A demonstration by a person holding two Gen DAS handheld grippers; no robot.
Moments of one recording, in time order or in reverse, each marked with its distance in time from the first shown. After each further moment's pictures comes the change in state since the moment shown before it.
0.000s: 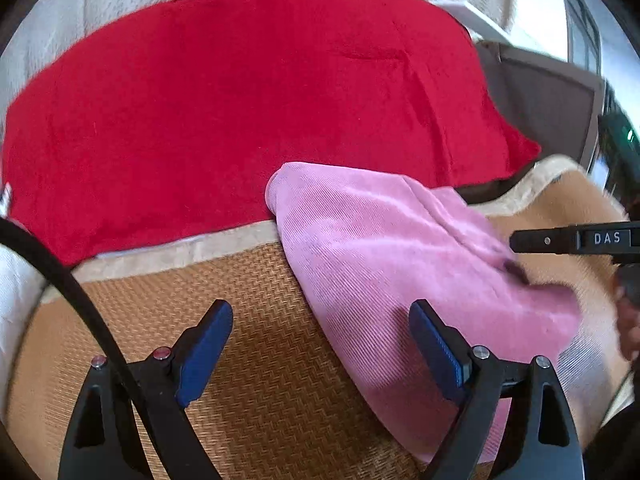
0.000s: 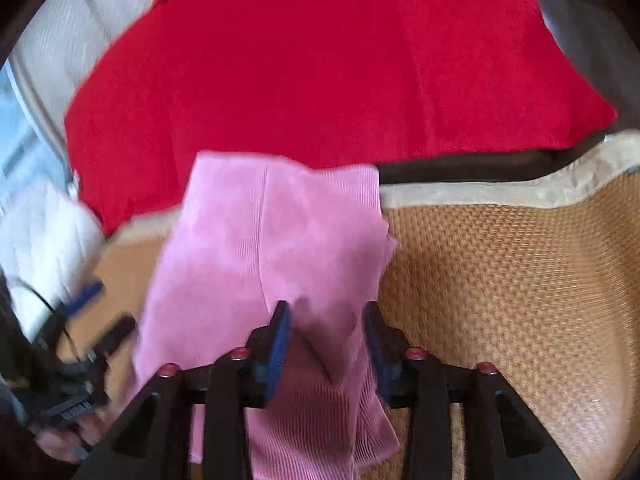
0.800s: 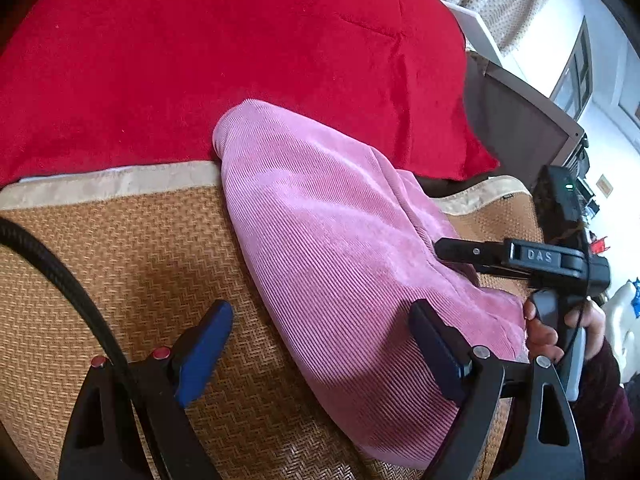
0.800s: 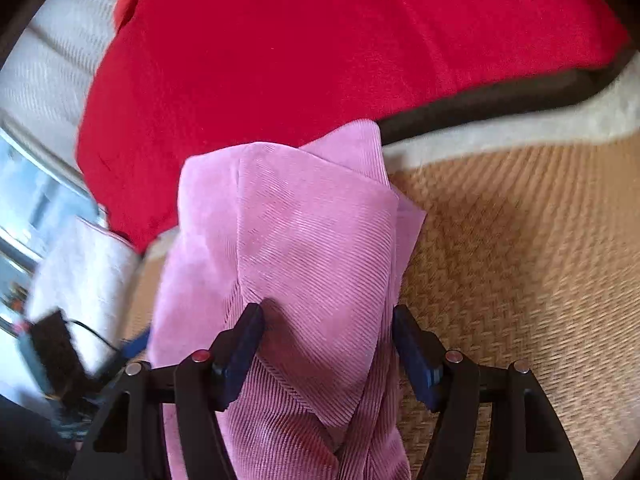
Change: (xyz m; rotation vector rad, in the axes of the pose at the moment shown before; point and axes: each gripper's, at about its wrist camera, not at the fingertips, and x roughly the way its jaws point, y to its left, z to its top) left arm 0.028 0.018 -0.006 -0.169 0.136 -0.287; right arm 0.054 -0.018 0.000 0.107 0.104 0.153
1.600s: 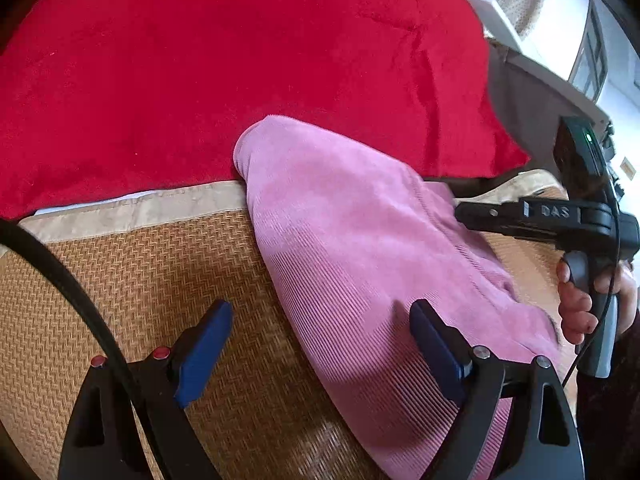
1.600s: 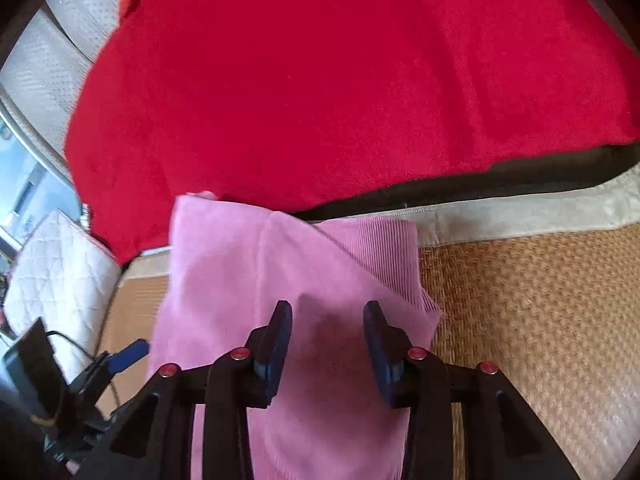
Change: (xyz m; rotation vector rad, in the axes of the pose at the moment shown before) left arm 0.009 0.012 0.022 0.044 0.022 0.094; right arm 0.009 0.021 0.037 -0.053 -0.028 -0.034
